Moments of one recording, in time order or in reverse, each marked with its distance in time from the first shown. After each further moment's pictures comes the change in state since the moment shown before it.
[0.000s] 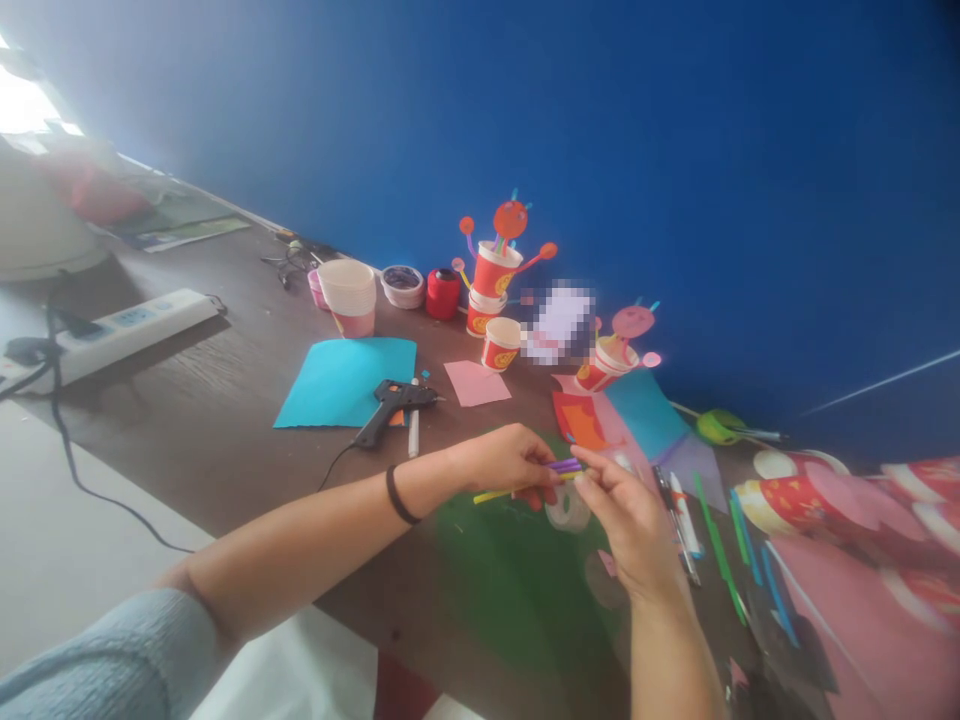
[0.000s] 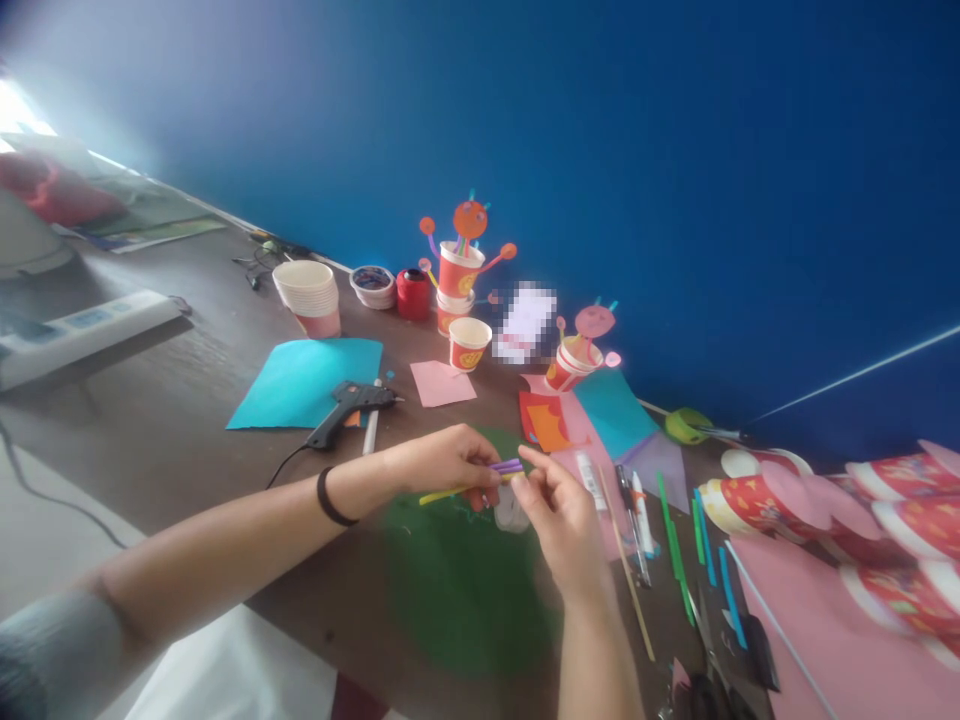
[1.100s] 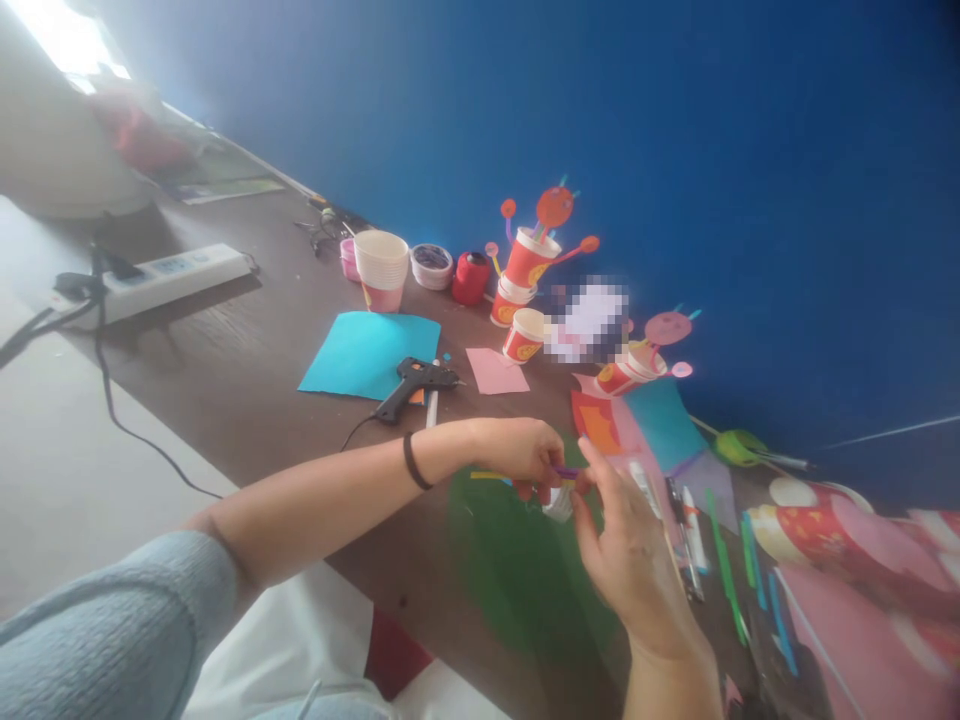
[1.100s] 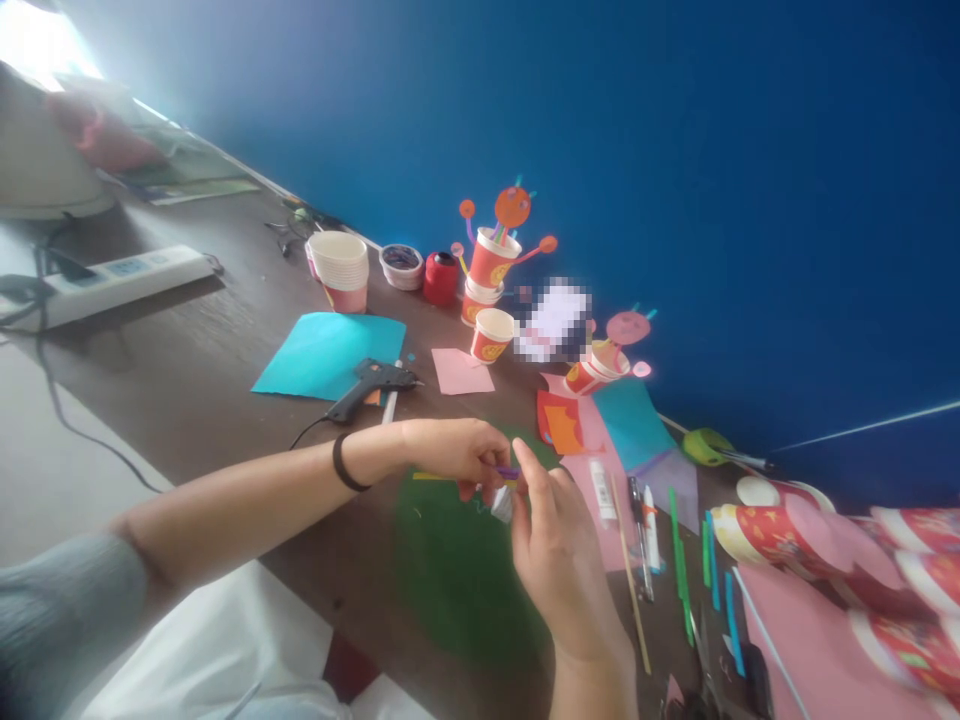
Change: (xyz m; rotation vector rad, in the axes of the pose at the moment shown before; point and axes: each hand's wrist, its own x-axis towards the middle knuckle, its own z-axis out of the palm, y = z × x) left_hand -0.009 0.011 -0.012 0.250 -0.145 -0.061; right_hand -0.015 -0.014 0.011 -0.870 -0.025 -0.646
